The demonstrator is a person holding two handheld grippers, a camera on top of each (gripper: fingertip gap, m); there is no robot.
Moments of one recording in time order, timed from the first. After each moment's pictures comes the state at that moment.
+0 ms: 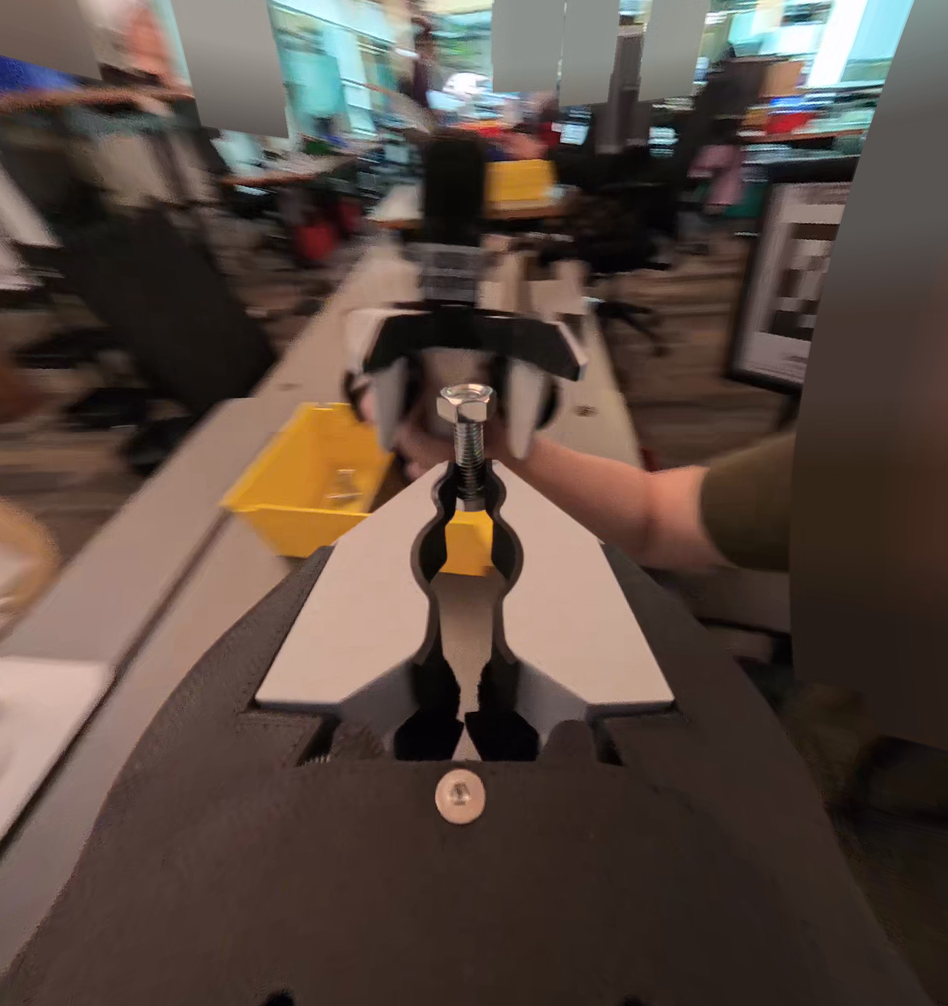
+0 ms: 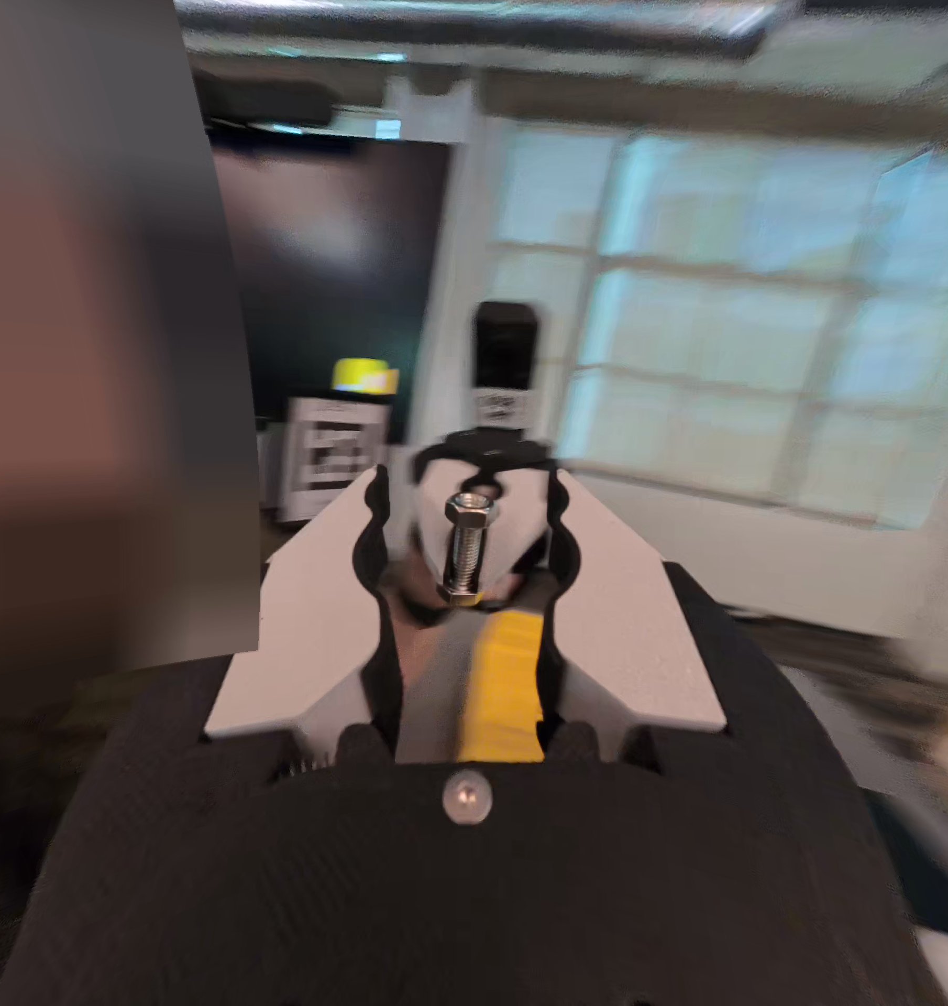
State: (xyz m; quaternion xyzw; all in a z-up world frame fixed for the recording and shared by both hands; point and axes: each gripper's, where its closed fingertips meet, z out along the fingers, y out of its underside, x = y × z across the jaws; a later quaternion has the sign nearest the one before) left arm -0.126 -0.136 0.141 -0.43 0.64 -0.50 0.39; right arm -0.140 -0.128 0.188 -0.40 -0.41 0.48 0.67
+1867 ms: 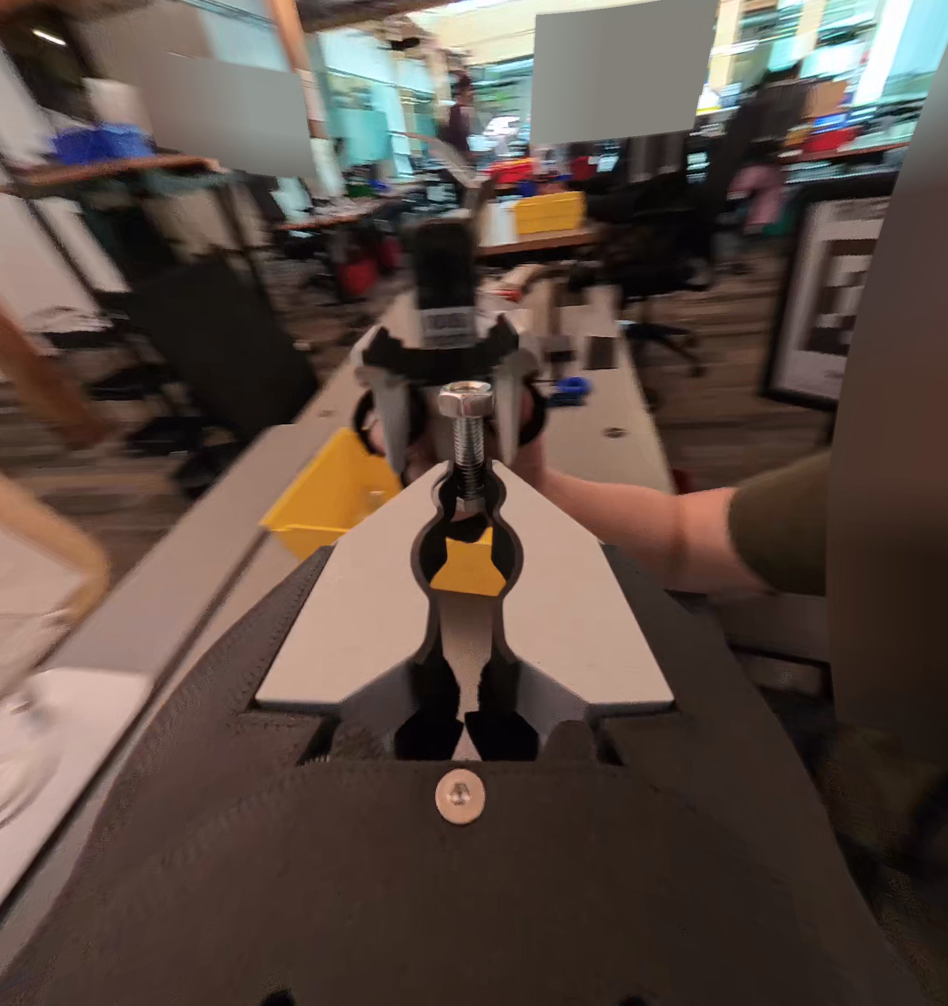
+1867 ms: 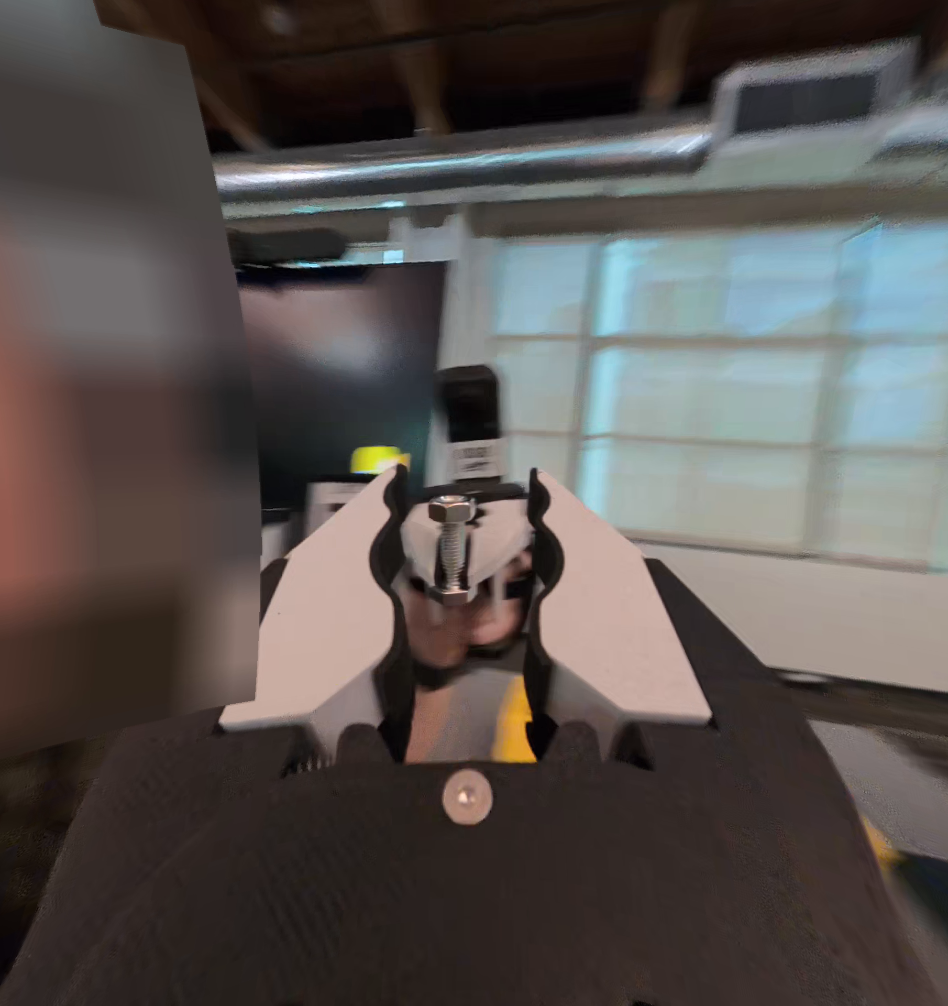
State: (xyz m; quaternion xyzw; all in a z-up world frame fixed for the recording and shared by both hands) left arm -0.126 -0.133 0.152 -0.43 0.62 -0.49 0.43; right arm -0.123 -0.121 0.198 -0.35 -0.34 0.54 0.68
